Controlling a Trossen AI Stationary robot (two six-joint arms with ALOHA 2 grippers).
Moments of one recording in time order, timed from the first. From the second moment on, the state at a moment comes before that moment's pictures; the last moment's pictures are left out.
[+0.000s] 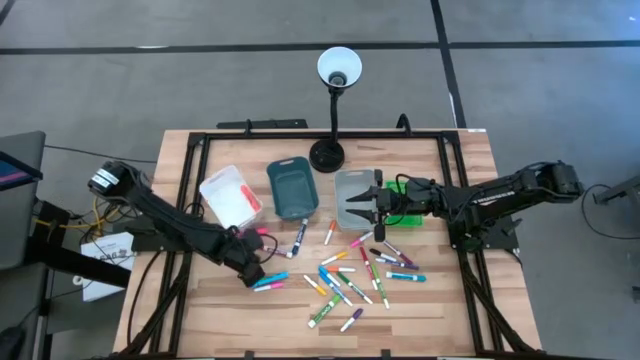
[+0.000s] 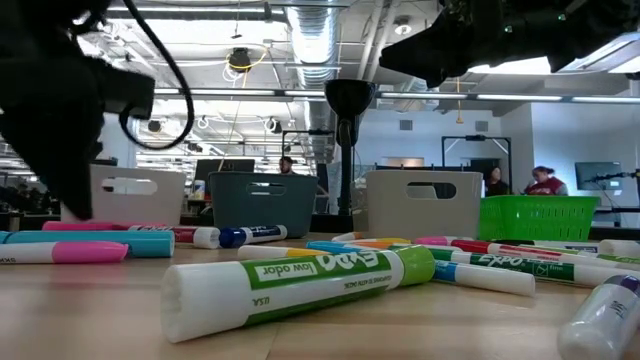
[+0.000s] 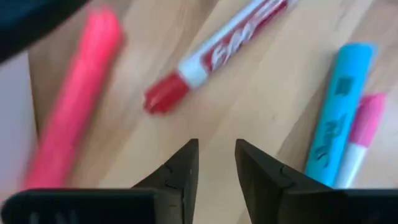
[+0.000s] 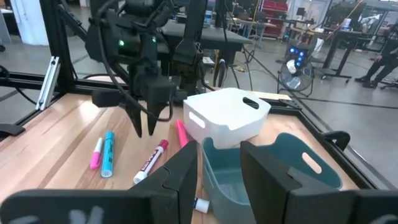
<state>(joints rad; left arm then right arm) -0.52 1.39 0.66 -0.56 -0.28 -0.99 0.01 1.21 0.51 0.56 0.02 -0.17</state>
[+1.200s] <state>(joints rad) -0.25 1.43 0.63 -0.61 -0.34 -0.28 0.01 1.21 0.51 0.56 0.02 -0.19</state>
